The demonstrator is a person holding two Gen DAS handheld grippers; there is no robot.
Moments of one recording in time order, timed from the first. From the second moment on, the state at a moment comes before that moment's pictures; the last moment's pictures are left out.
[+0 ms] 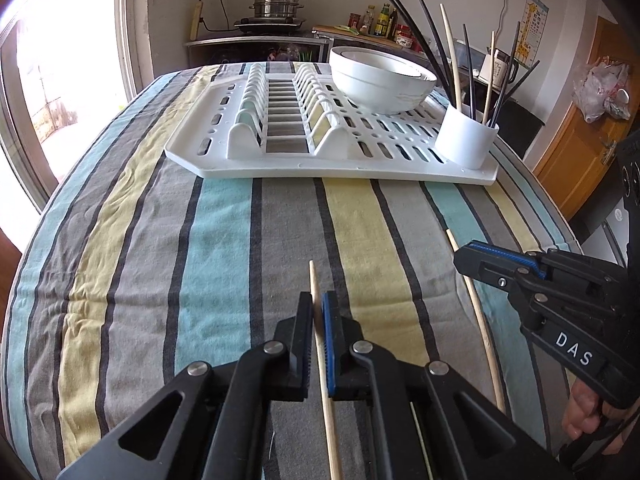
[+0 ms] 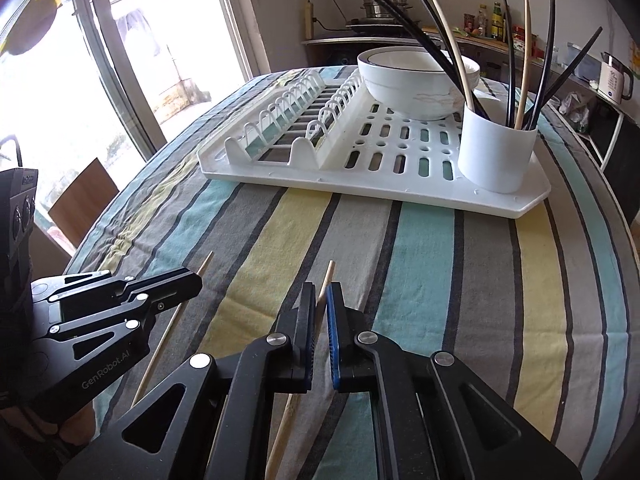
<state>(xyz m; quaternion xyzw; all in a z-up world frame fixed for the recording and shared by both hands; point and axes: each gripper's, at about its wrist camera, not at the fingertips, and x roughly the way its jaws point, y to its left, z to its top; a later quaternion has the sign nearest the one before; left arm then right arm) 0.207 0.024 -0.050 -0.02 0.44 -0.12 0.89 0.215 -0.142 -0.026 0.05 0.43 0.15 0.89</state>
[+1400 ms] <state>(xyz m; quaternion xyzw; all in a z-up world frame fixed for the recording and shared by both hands) 0.216 0.014 0.014 -0.04 0.39 -0.16 0.91 0.255 -0.165 -0.049 0.03 0.49 0.08 0.87</state>
